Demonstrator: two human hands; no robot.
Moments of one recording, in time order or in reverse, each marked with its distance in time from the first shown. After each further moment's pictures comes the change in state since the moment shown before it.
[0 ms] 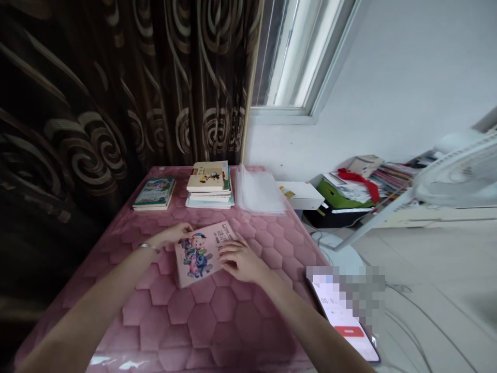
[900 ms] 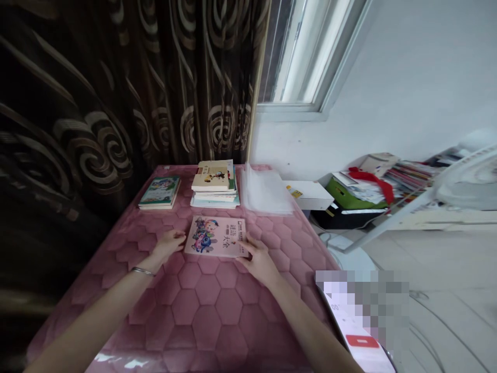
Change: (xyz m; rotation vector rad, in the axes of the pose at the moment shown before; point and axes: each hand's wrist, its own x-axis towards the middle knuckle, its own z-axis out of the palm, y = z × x) left_hand -0.044 -0.021 0.012 -0.138 0.347 -0.141; right_hand -0.026 0.037 0.022 0.068 0.234 0.439
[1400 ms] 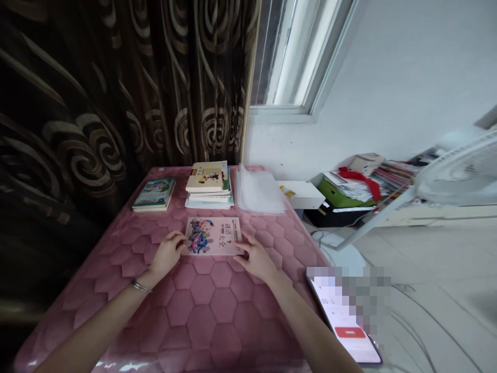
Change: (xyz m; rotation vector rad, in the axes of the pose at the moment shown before) left_hand -0.030 0.001 0.003 0.248 0.080 0.533; right_hand 0.002 0.006 -0.011 -0.071 -0.044 -0.061
